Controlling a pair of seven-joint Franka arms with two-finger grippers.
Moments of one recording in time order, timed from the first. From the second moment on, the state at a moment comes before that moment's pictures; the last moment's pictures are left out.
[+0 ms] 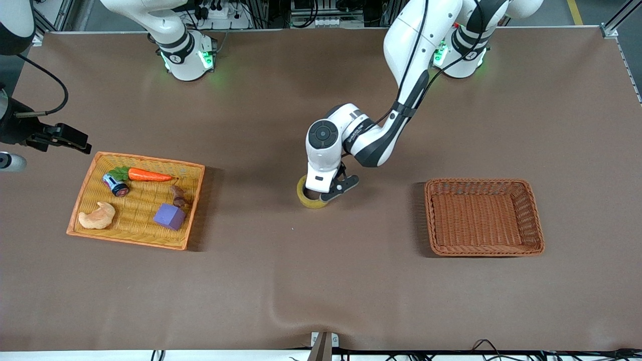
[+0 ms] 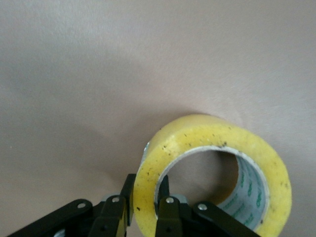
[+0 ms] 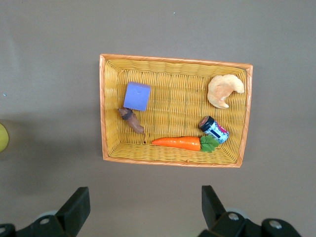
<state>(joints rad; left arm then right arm) -0.78 0.81 -0.03 -1.42 0.02 2.24 -1.34 0.15 0.09 -0.17 -1.50 0.01 1.52 0.05</state>
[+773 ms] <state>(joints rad) -0.56 0.52 -0.02 -1.40 0.02 1.94 -1.34 0.15 0.10 -0.16 -1.50 0.01 1.52 0.05</state>
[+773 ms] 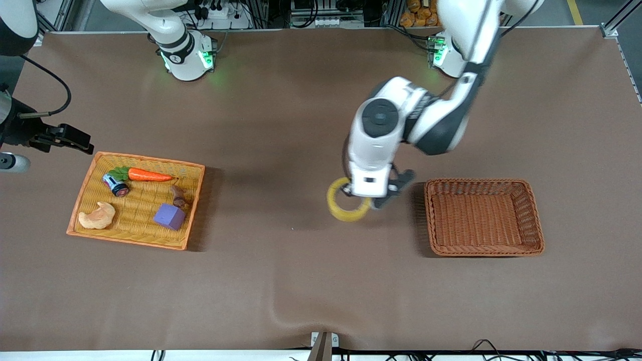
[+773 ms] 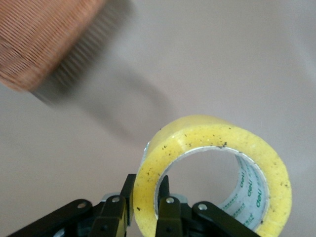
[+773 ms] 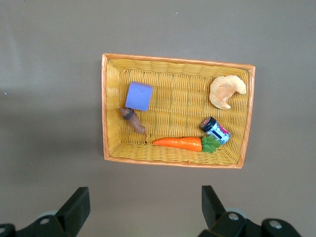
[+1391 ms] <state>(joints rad) -0.27 0.42 -0.02 -1.49 0.05 1.85 -0.97 0.15 0.10 -0.16 -1.50 0.01 1.52 0.05</state>
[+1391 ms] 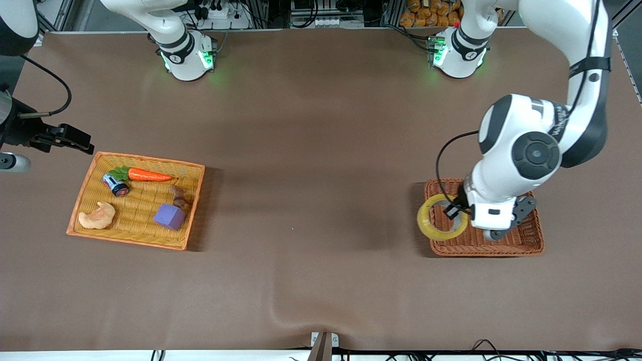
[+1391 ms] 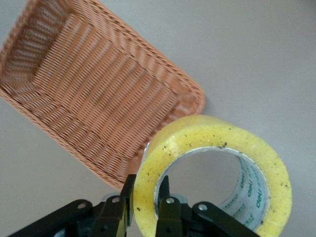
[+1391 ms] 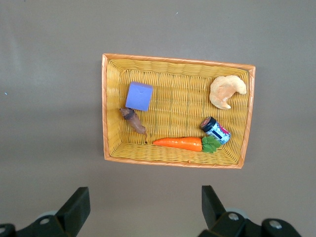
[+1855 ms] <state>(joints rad) -0.14 0.28 -0.02 -1.79 0.09 2.05 -0.74 0.15 0.10 -0.16 -1.50 0.01 1.52 0.05</state>
